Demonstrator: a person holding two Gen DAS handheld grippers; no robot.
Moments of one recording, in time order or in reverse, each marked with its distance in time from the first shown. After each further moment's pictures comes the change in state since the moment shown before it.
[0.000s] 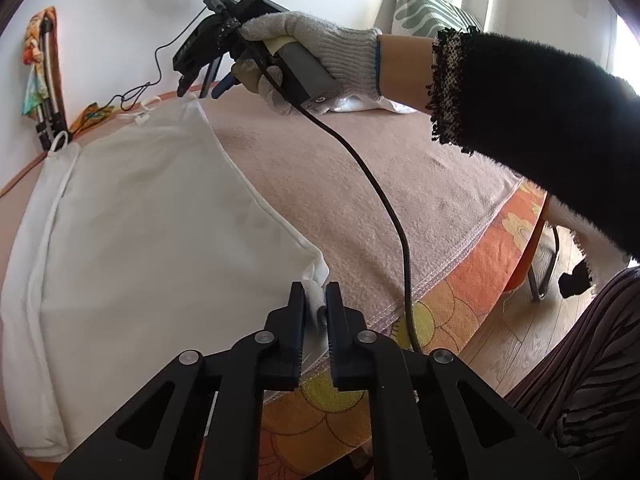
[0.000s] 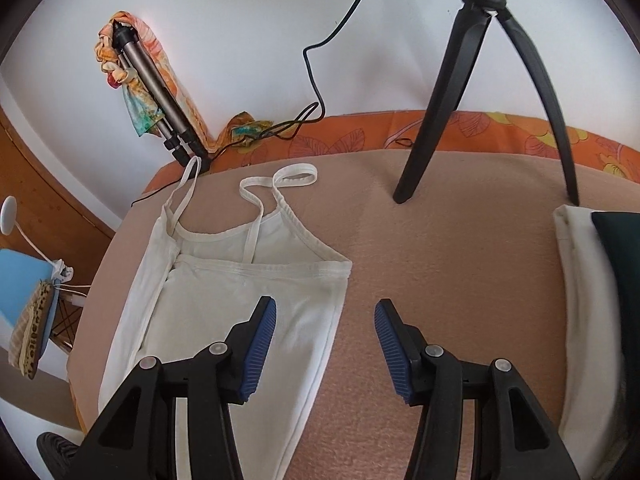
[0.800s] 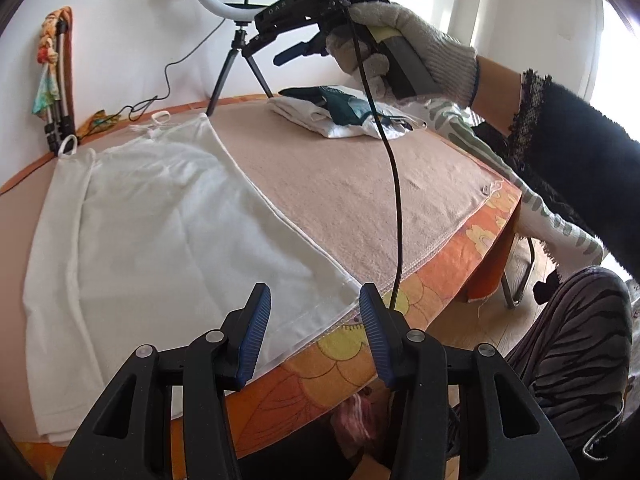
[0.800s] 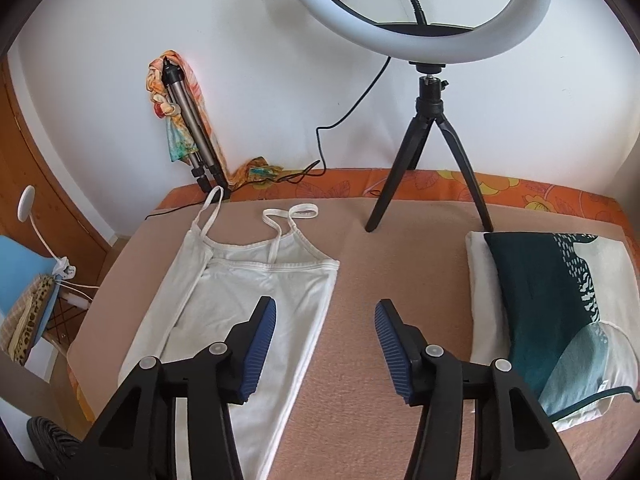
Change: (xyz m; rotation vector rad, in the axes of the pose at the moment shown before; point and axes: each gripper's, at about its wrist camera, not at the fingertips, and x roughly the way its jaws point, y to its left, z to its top) left arm -0.043 0.019 -0.007 0.000 -0.038 -0.071; right arm -0.132 0.021 -0.031 -0.062 -0.141 -0.104
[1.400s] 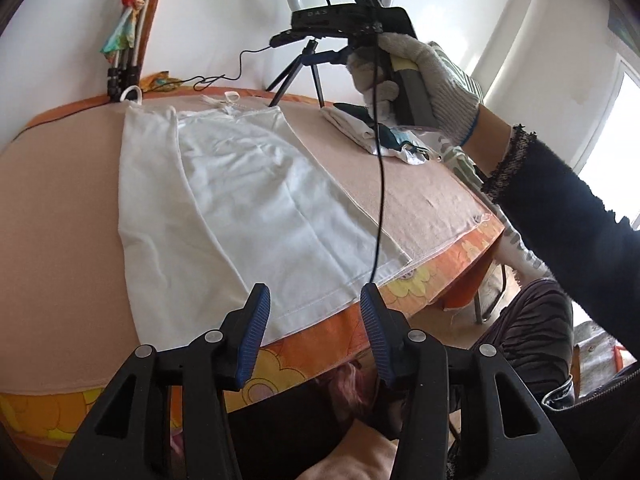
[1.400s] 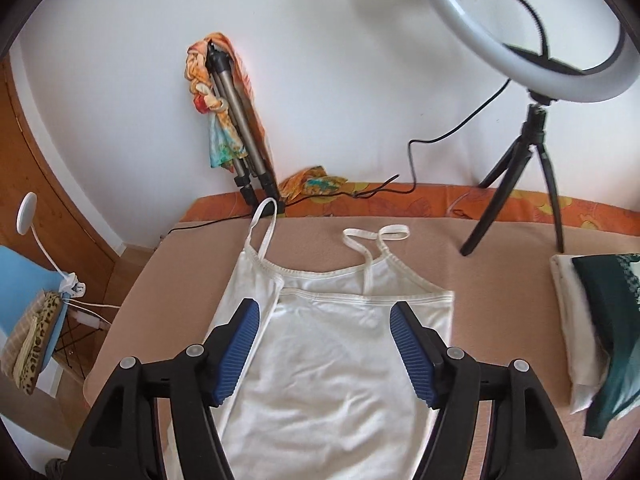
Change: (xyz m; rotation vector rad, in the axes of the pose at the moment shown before) left arm -0.092 0.097 -0.028 -0.194 -0.010 -0.070; right arm 0.029 0.122 0.025 0.012 -0.037 0.010
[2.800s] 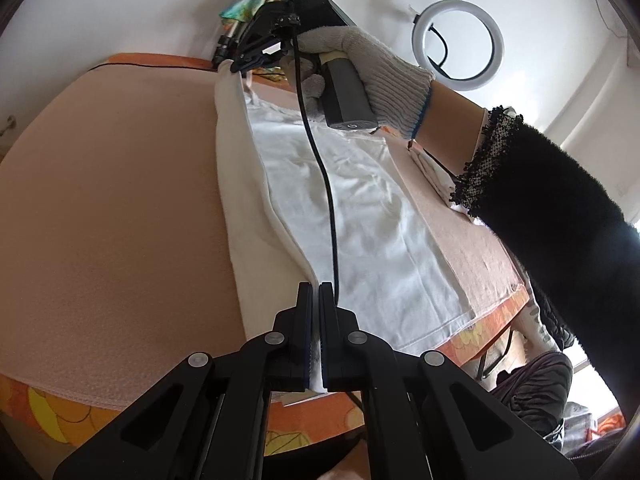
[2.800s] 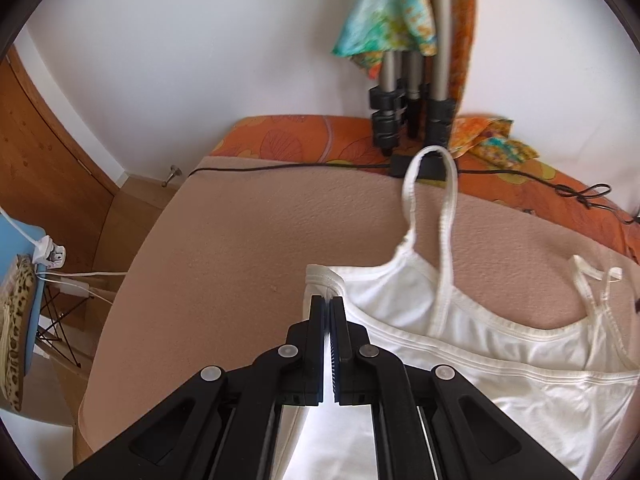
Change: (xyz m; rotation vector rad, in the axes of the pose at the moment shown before) left arm -0.022 0.107 0.018 -0.279 -0.032 0.062; right arm 0.215 0.182 0.036 -0.129 0.278 0.029
